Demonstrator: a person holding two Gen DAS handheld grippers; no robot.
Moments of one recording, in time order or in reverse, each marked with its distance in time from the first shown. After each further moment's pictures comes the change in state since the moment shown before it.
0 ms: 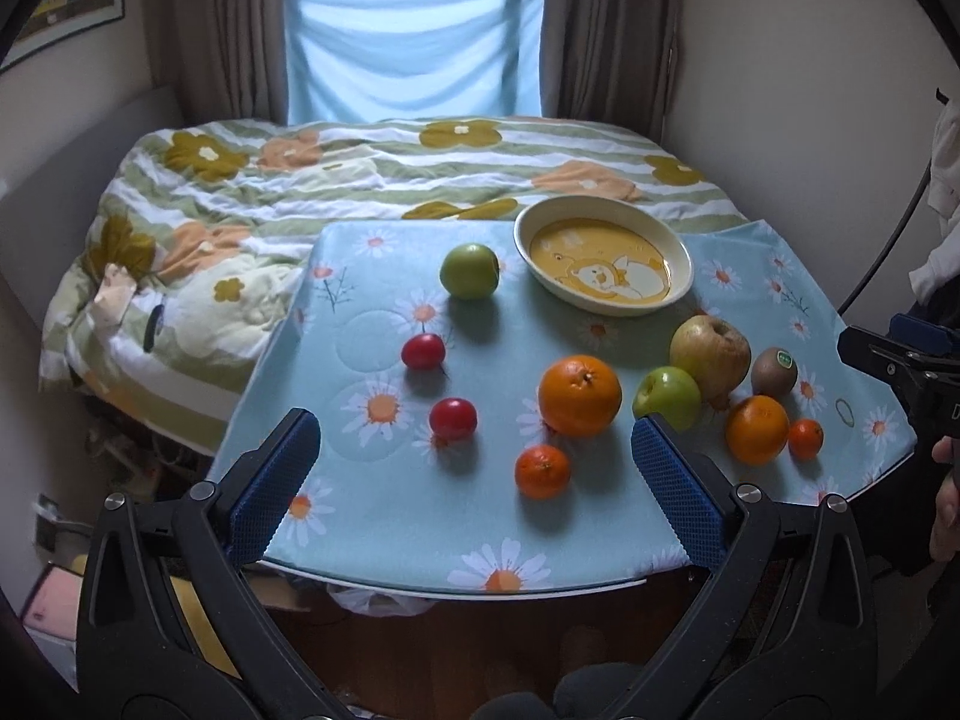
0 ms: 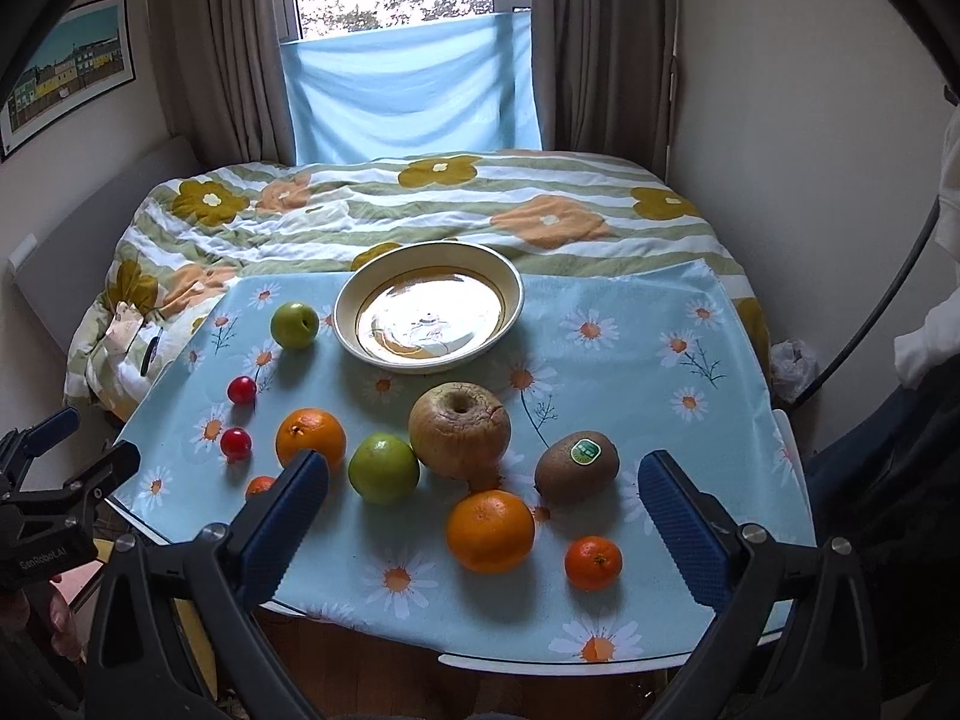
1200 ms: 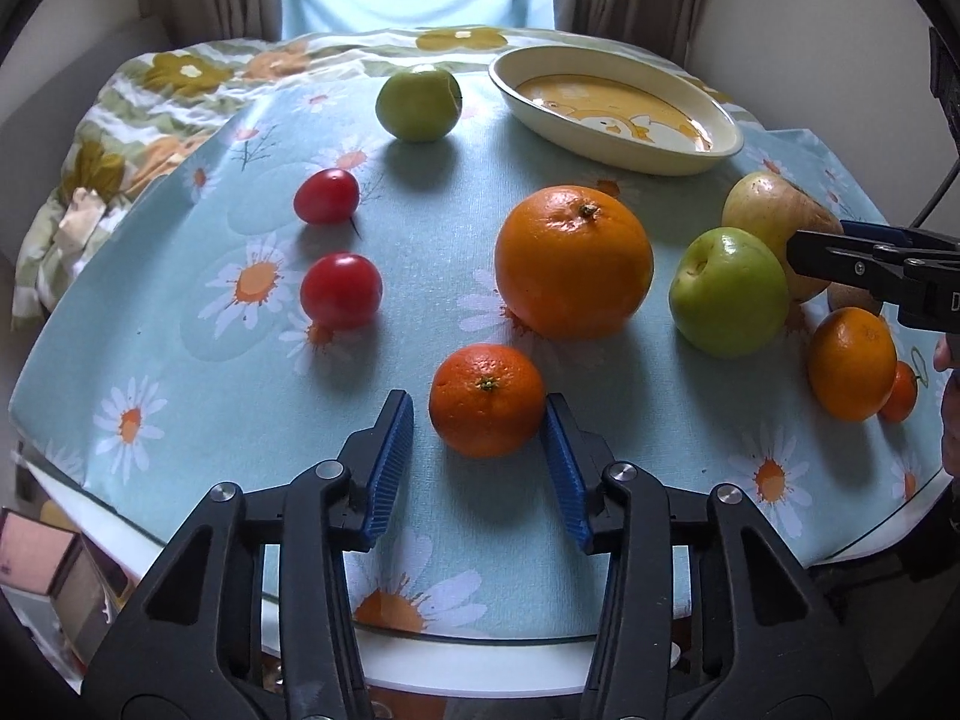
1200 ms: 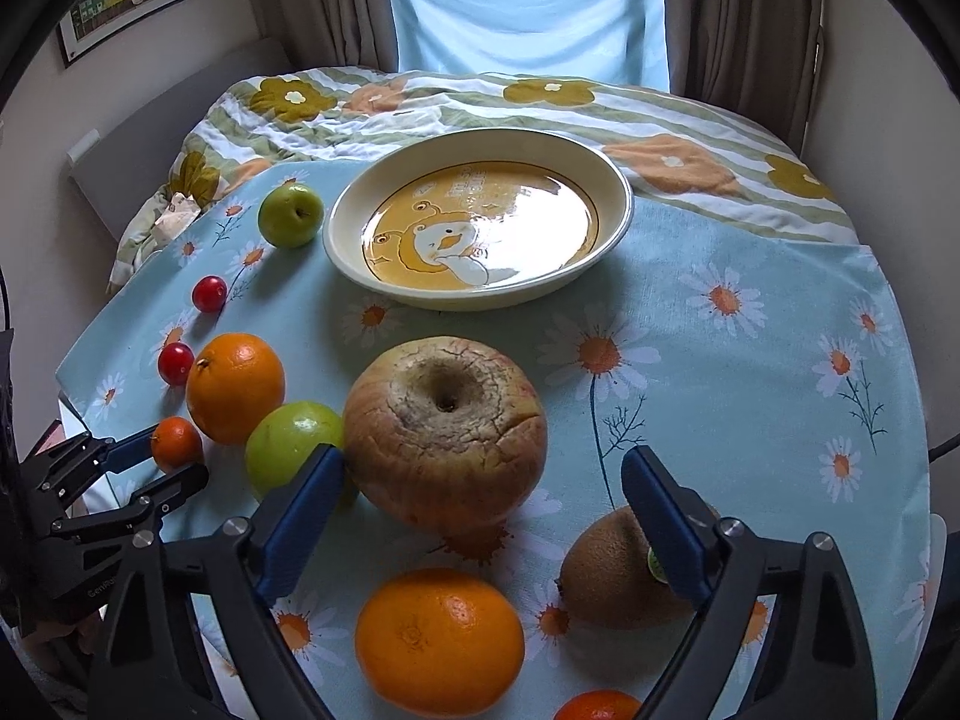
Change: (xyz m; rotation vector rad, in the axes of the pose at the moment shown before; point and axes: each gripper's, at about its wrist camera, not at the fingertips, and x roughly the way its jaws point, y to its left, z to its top) left arm 0.110 -0.041 -0.055 -0.027 0.166 0.031; right arm 0.140 -0.019 -0.003 -0.197 0.156 0.231
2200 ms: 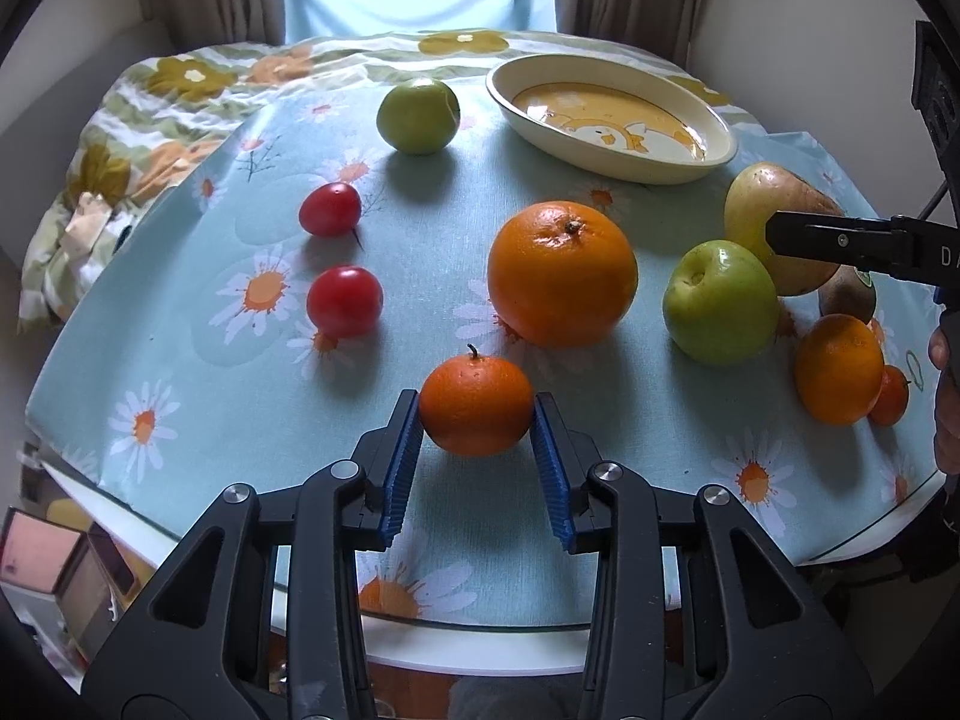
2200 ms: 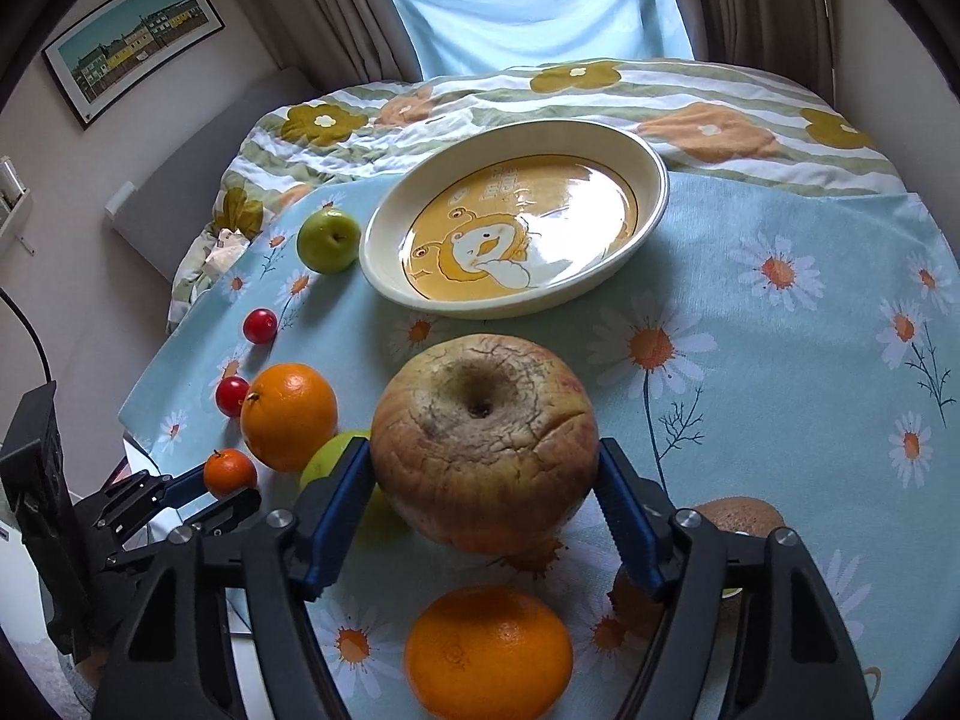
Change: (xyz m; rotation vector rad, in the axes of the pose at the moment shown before) left arm -0.011 -0.004 0.004 -0.002 -0.004 0.013; right arm 0.003 -0.011 0.004 0.096 0.000 0.190
